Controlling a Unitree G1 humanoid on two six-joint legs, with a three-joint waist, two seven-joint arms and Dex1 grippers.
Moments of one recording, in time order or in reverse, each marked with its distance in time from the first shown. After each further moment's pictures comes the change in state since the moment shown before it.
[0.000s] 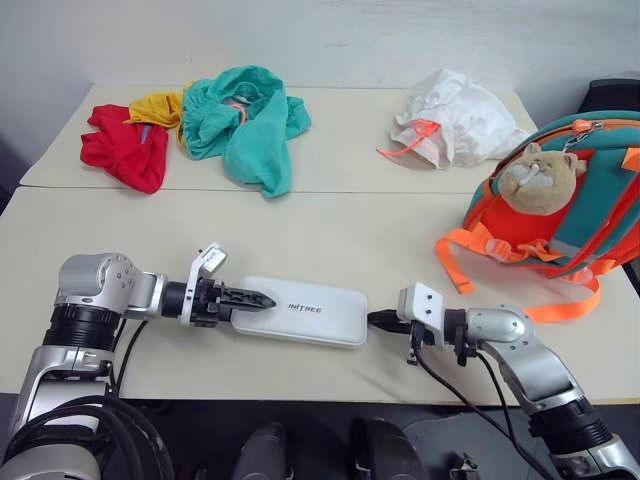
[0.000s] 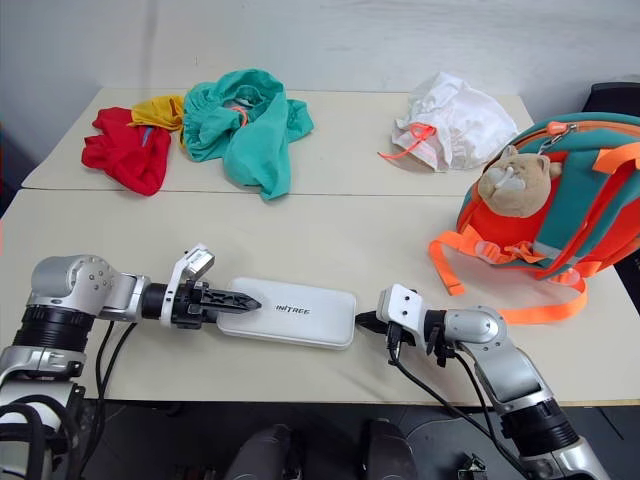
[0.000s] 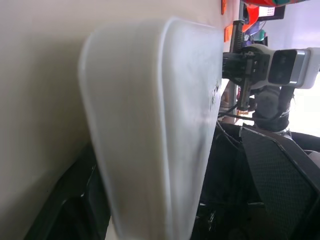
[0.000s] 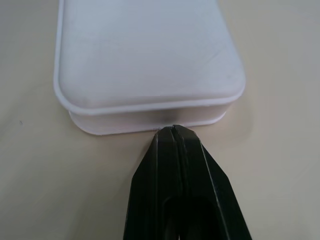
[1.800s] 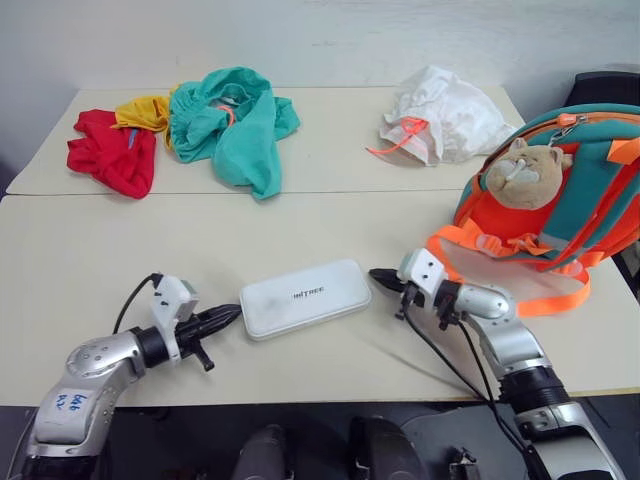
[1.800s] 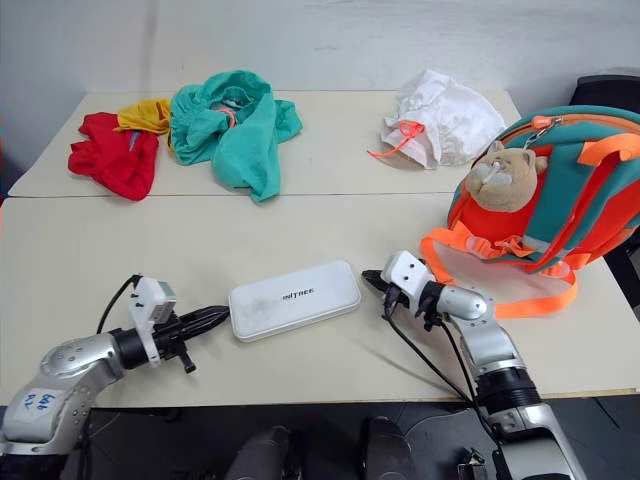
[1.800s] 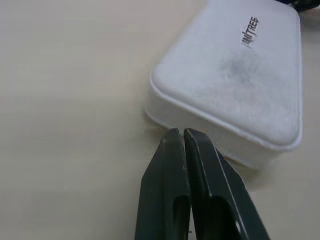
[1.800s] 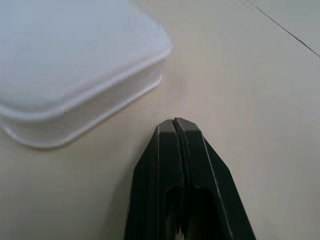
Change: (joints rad) left arm 0.731 -0.095 0.219 -0.623 0.323 -1.149 0.193; right arm -0.185 0.151 -0.061 0.373 -0.083 -0.237 -0.156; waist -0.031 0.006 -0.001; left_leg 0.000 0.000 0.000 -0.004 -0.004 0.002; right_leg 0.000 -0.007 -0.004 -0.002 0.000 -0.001
